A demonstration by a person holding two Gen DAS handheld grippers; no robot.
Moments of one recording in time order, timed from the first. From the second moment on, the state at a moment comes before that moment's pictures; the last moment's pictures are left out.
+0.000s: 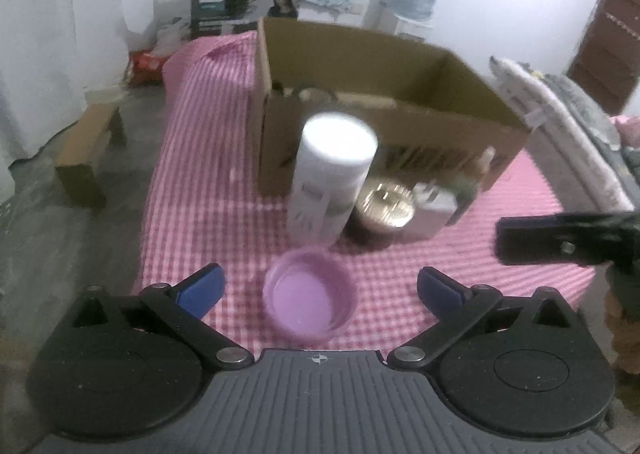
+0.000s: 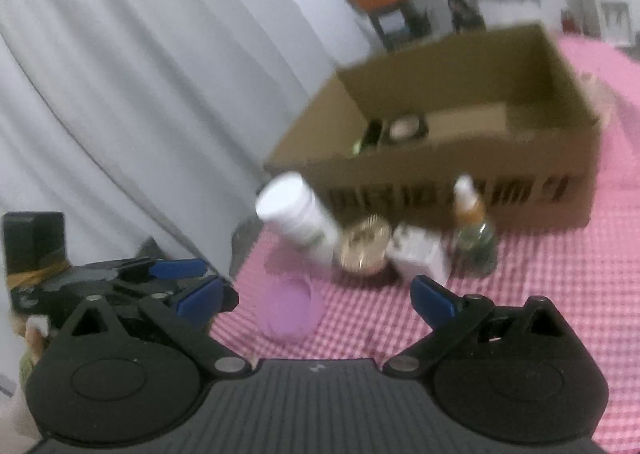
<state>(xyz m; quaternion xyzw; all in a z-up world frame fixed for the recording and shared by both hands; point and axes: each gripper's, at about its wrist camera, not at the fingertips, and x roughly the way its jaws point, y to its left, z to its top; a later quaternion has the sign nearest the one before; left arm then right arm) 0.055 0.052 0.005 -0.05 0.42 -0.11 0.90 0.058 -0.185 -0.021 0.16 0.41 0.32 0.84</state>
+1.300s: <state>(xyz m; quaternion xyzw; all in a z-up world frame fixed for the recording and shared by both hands) 0.035 -0.029 -0.055 0.09 0.44 -0.23 0.86 0.070 -0.168 -0.063 0.08 0.52 0.28 0.80</state>
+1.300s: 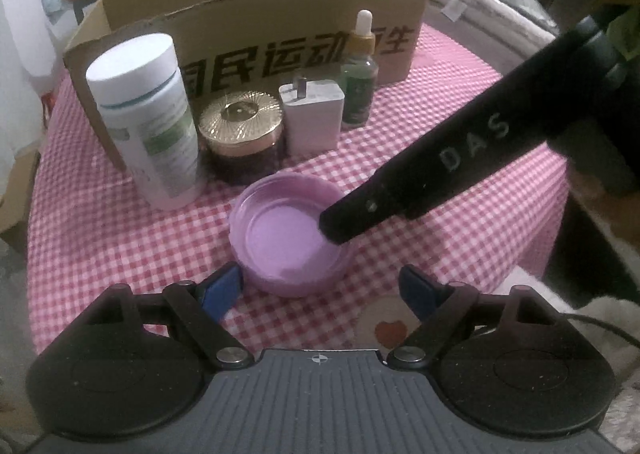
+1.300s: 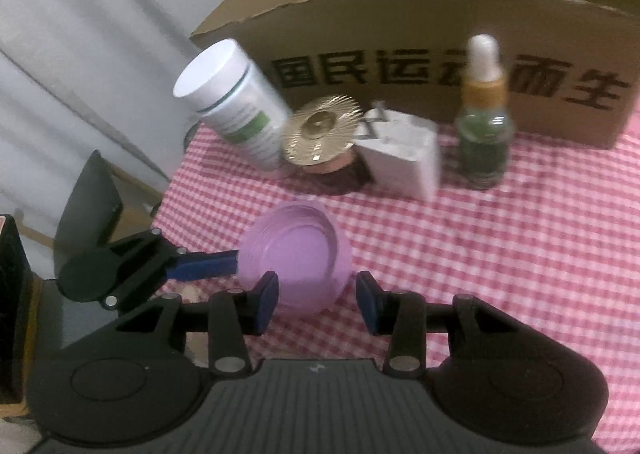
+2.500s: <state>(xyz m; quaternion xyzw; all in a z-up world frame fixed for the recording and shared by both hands) 0.031 -0.049 0.019 0.15 0.33 -0.18 0.91 0.051 -0.155 -0.011 0.02 0.41 0.31 0.86</state>
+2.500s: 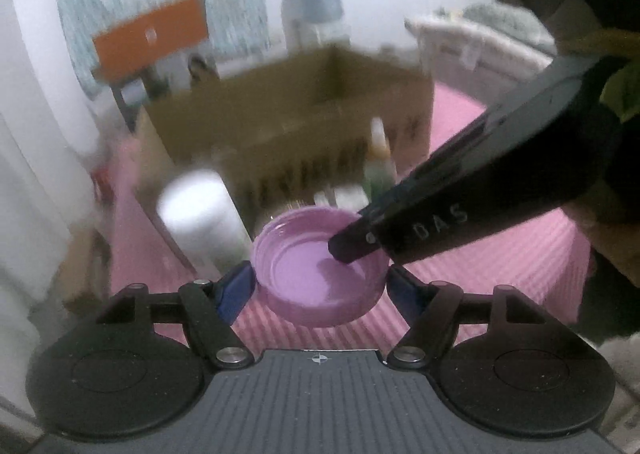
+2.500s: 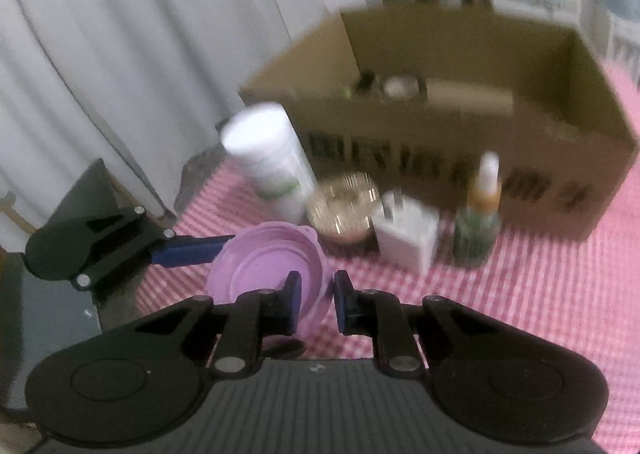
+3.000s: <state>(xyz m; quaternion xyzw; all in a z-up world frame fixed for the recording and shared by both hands) 0.136 -0.041 0.090 0.19 0.32 -0.19 0.91 0.155 -0.148 0.078 0.03 0.39 0.33 0.86</state>
